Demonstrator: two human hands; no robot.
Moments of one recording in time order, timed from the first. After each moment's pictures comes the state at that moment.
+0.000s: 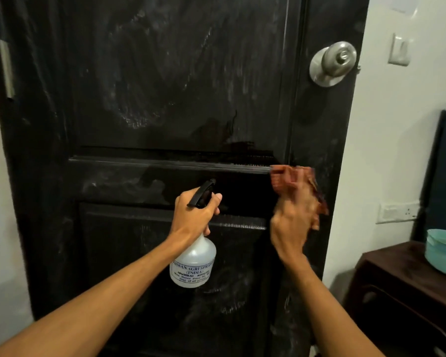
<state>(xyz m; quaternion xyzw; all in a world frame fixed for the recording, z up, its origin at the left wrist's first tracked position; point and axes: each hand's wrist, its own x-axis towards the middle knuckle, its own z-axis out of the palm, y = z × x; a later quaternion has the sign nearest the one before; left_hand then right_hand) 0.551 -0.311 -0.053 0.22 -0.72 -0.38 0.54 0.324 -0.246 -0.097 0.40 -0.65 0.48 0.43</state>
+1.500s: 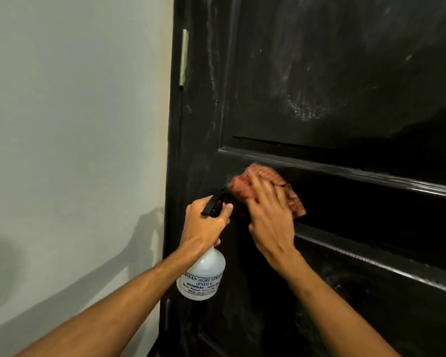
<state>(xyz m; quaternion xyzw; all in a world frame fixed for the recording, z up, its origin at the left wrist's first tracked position) 0.744 -0.458 -0.093 0.45 -0.59 -0.27 0.61 0.582 -0.479 -0.088 0.70 -0.53 0.25 0.41</state>
